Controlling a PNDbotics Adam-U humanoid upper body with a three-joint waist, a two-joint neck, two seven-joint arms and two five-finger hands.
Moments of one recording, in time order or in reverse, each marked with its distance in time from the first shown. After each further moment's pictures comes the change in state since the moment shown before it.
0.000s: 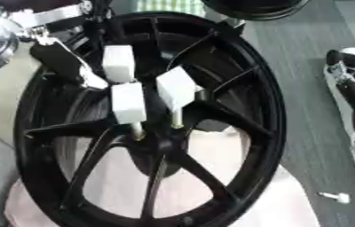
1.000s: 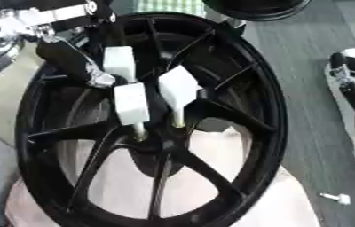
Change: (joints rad) left arm -0.004 -0.010 -0.006 0.013 0.085 0.055 0.008; right arm 0.008 0.001 0.000 0.001 0.005 0.001 -0.001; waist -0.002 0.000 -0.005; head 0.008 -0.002
